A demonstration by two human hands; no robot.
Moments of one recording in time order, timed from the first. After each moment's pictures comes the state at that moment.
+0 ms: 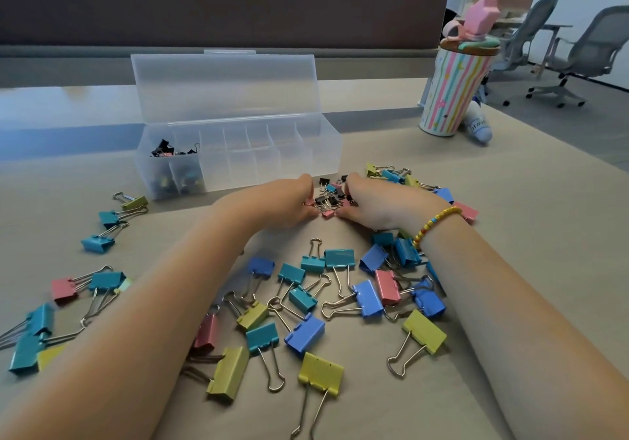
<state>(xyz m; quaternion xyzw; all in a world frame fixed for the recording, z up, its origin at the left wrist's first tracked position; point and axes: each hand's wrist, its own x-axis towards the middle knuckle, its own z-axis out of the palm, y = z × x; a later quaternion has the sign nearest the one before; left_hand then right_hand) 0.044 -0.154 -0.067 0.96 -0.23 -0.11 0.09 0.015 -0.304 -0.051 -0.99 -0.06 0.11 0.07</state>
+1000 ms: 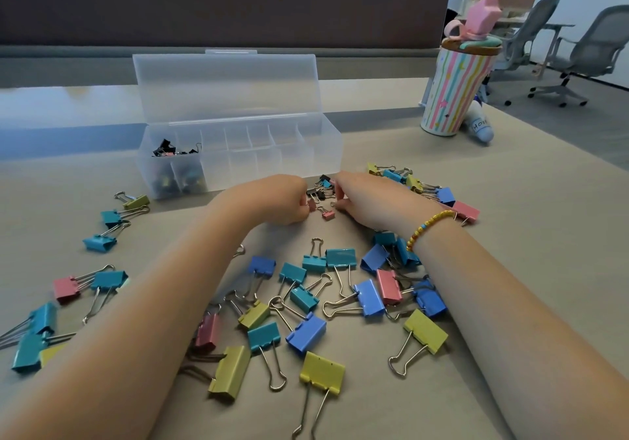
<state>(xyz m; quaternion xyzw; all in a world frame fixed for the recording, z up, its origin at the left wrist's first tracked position) 0.046 -0.152 -0.061 0.97 -0.21 -0.11 0.06 0.025 -0.300 -0.060 -0.99 -0.10 0.06 0.03</state>
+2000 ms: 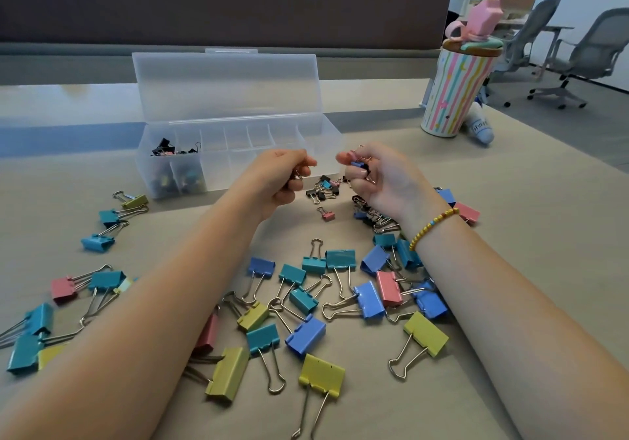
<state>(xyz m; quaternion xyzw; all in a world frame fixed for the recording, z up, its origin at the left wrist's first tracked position) 0.054 -0.154 -0.059 0.70 -0.01 -0.13 0.70 0.031 -0.312 -0.053 -0.54 0.06 0.09 0.84</state>
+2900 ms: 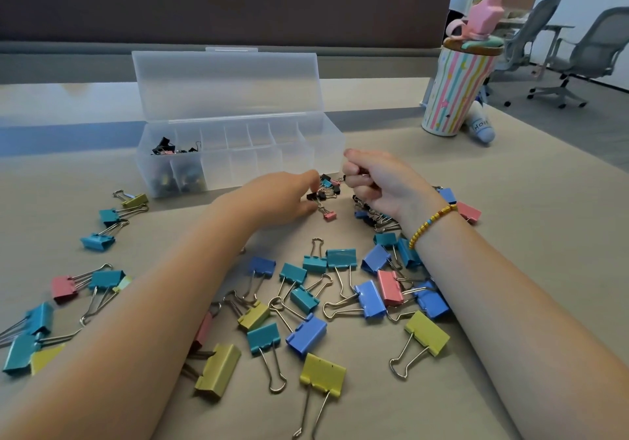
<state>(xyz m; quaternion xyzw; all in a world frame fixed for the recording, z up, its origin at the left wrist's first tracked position) 0.051 -0.147 -0.072 0.96 -0.27 -0.04 0.06 0.037 -0.311 -0.057 -0.61 0.06 0.09 0.78</state>
